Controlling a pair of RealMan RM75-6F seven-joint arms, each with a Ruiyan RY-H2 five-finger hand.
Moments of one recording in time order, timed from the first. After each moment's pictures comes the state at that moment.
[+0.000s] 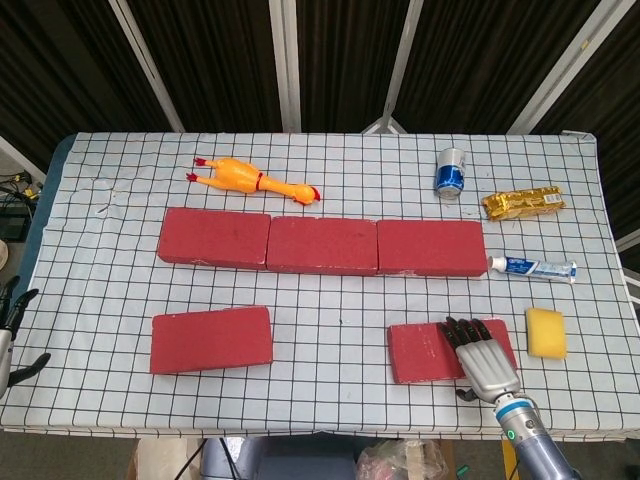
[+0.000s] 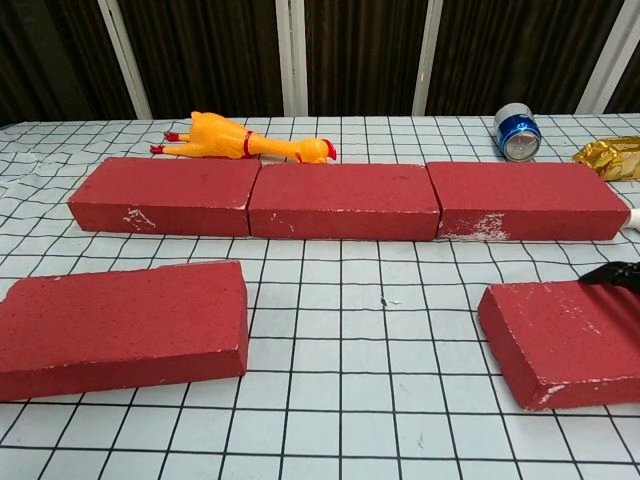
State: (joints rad) left arm -0.02 -1.12 -0.05 -1.64 1.49 1.57 0.22; right arm 0.33 -1.22 -0.02 -1.87 -1.19 1.06 -0.59
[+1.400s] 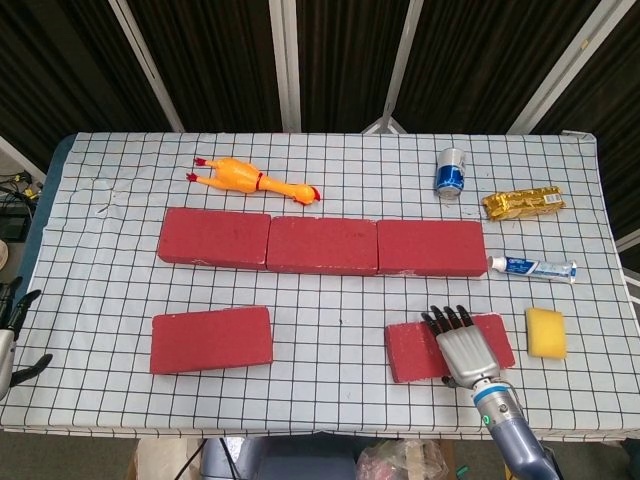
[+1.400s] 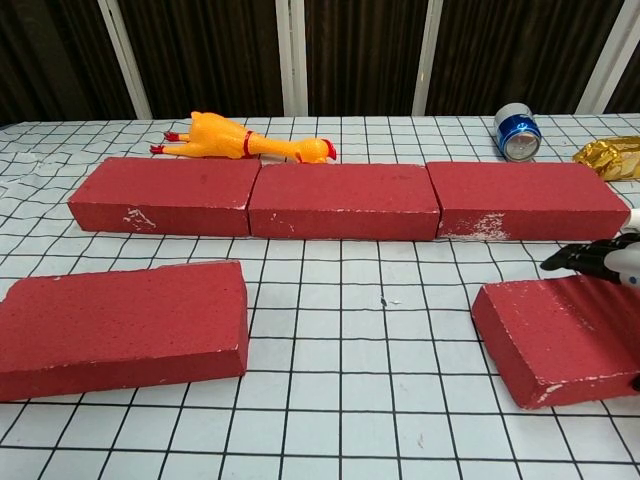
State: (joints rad) left arm -0.02 -1.12 -0.05 -1.65 1.49 1.56 0.22; right arm 0.46 -1.28 -0.01 -1.95 -0.97 1.12 -0.85
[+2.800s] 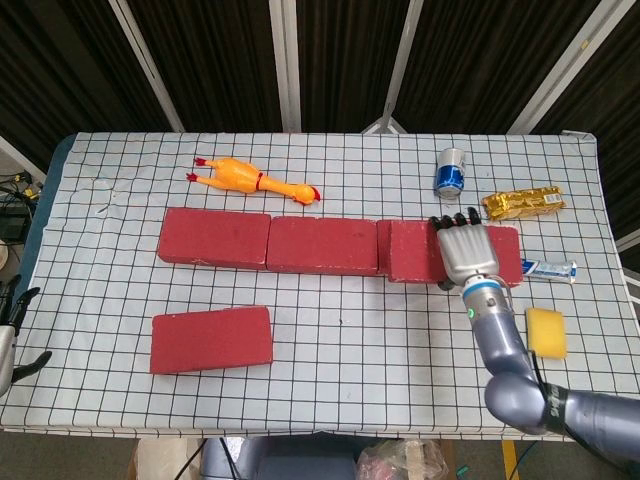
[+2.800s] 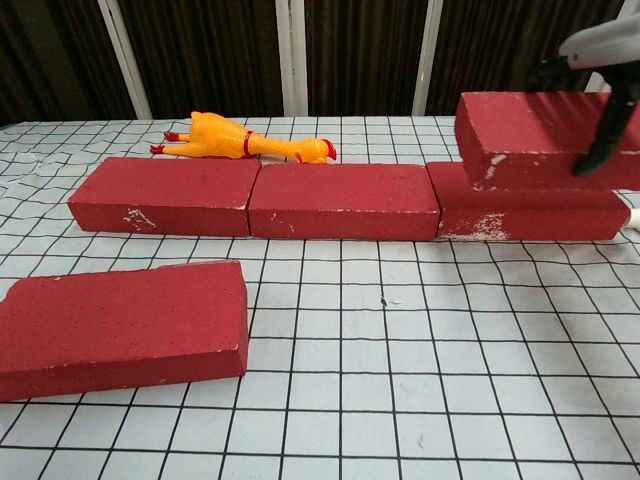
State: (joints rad) left arm -0.04 -1.14 -0.07 -1.64 1.44 1.54 0.26; right arm 0.95 -1.14 0.30 -1.92 -0.24 1.10 -1.03
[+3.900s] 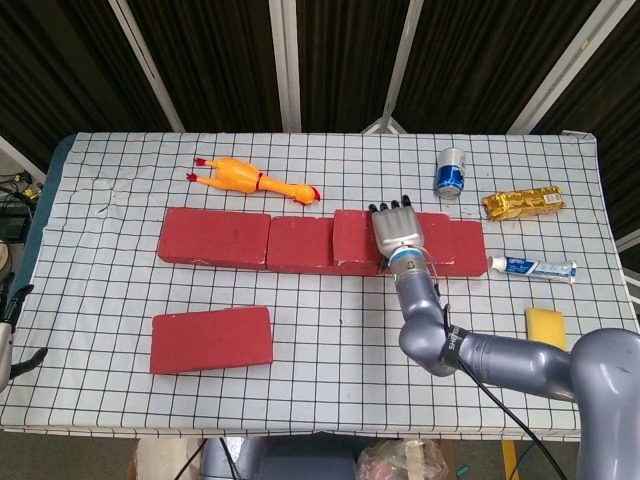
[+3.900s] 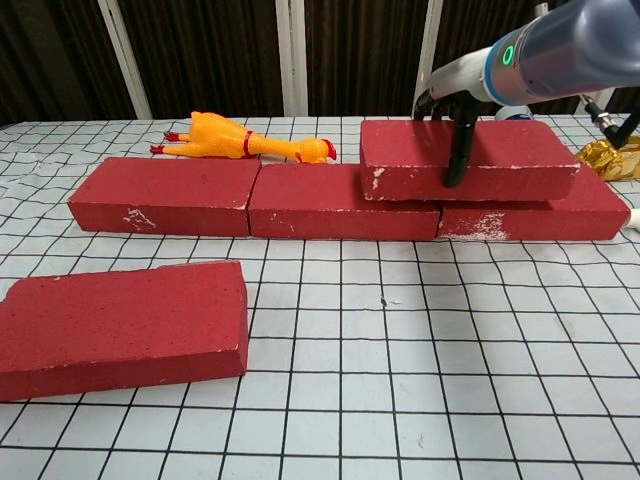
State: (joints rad) left arm -0.04 -1.16 -0.08 -1.64 1.41 1.54 0.29; right arm 1.25 -1.42 0.29 -1.52 0.04 0.97 -1.08
